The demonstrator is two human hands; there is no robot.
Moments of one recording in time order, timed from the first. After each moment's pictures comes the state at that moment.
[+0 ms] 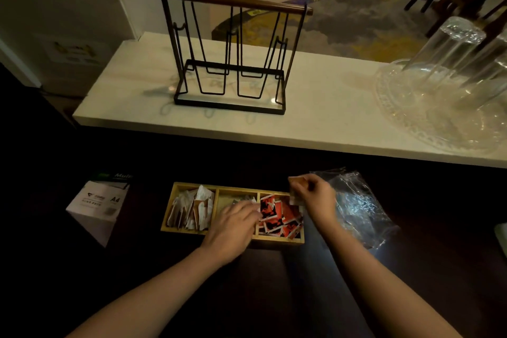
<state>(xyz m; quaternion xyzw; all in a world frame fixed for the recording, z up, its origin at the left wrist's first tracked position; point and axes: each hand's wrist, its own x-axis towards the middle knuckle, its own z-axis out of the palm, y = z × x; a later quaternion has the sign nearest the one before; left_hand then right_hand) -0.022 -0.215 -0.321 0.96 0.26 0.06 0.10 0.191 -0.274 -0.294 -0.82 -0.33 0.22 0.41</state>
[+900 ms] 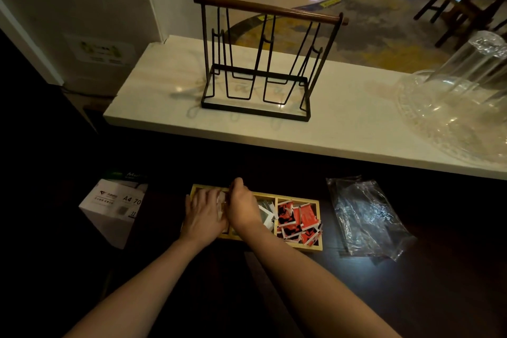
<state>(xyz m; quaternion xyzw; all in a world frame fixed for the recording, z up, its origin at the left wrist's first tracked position) -0.088 -0.147 -0.339 0.84 0.50 0.03 0.21 0.022 -0.181 -0.314 -0.79 -0.51 0.25 0.23</state>
